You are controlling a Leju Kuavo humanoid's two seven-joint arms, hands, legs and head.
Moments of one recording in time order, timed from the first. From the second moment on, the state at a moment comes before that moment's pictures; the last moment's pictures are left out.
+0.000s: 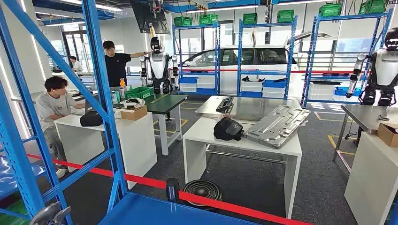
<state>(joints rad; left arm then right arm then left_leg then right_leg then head) -0.07 0.13 -0.23 -2.33 -0.25 -0.11 -0.45 0.02 -0.08 -0.40 -0.31 0.83 0.26 -0.33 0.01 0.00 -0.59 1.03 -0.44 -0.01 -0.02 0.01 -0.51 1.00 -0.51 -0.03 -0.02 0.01</state>
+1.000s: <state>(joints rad) -0.03 0.18 -0.29 -2.30 -0.37 -0.03 -0.43 0.00 -0.07 -0.47 -0.28 0.79 0.30 -0.36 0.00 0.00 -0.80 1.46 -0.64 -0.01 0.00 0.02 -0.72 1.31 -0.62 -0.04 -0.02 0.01</state>
